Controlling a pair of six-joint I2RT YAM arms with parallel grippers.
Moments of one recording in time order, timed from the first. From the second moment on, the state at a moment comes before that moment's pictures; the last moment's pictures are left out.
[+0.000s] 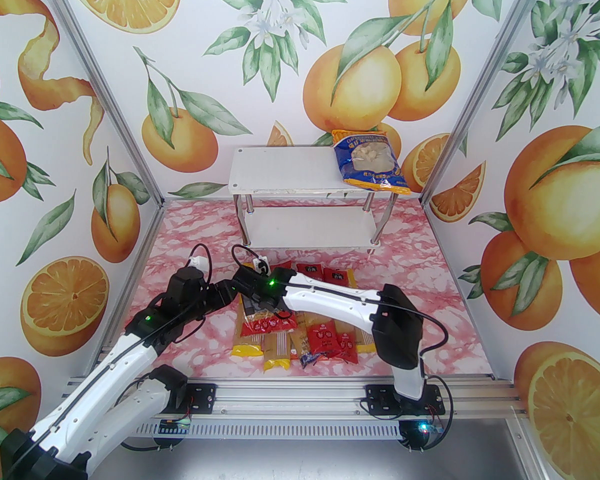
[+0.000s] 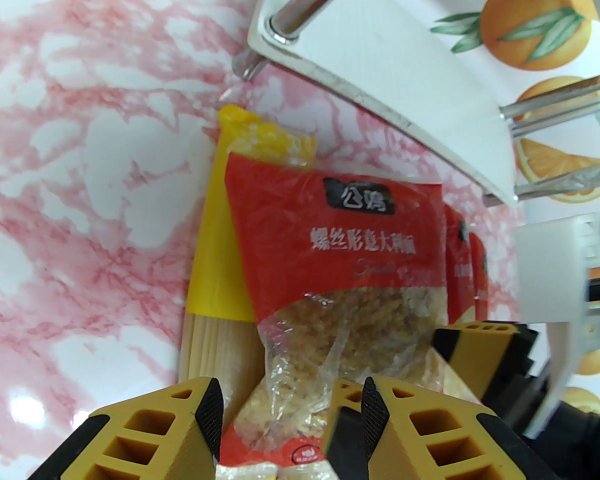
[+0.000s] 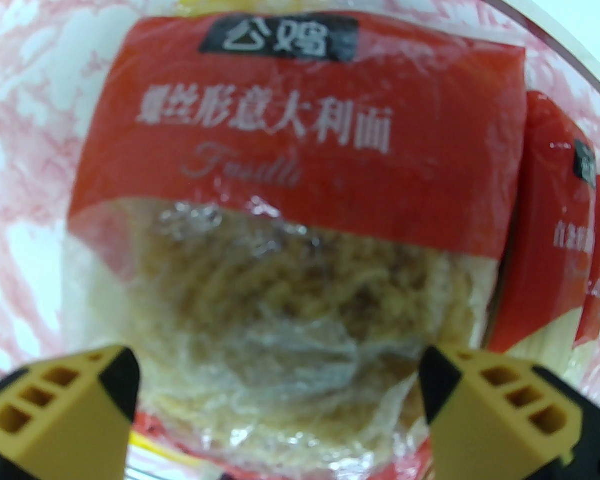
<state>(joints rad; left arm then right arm) -0.40 0.79 0.63 -0.54 0.10 -0.78 1.10 1.98 1.63 -0.93 0.33 0.77</state>
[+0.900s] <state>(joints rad) -0.30 0.81 0.58 -0.47 0.23 -0.76 1.12 2.04 1.65 -0.97 0.34 0.70</state>
